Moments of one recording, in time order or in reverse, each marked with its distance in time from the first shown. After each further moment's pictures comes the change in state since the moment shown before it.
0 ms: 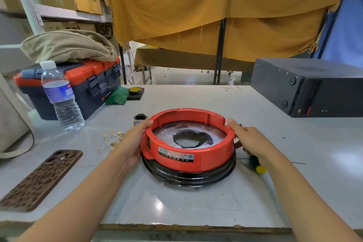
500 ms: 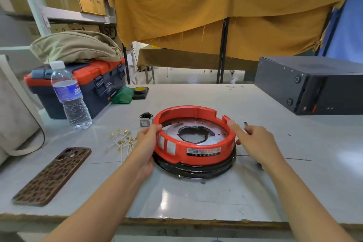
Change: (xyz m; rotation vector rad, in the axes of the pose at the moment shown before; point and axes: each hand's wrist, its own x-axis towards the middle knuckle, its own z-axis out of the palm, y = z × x) left_hand -0.007 -0.021 0.006 -0.034 0.144 0.009; right_hand -0.021 -0.002 0.014 -0.046 0.222 -0.115
